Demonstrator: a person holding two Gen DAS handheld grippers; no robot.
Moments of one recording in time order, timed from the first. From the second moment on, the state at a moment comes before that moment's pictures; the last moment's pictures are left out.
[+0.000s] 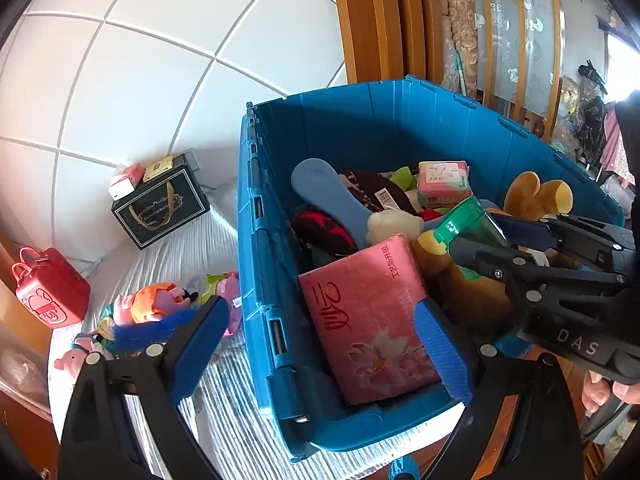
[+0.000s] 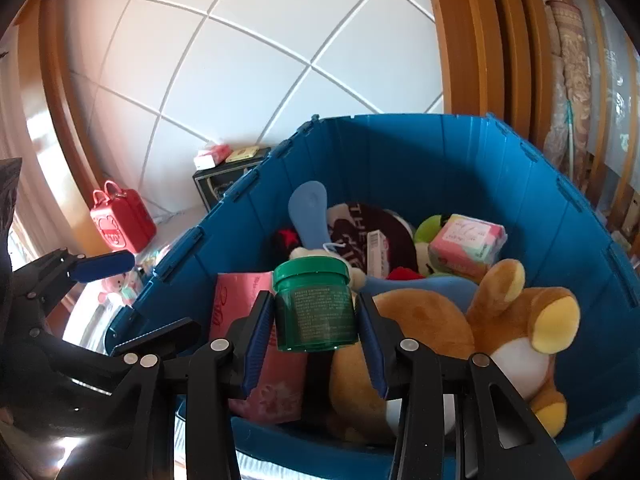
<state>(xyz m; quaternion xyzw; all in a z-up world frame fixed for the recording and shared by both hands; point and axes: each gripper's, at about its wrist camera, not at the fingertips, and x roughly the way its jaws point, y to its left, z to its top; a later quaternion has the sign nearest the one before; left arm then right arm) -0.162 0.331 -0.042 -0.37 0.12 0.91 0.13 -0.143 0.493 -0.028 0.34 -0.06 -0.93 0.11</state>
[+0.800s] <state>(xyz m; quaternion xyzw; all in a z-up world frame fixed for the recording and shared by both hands) -0.110 0.295 -0.011 -0.34 0.06 0.93 0.16 -0.057 0.490 0.026 0.29 -0.04 -0.96 0.00</state>
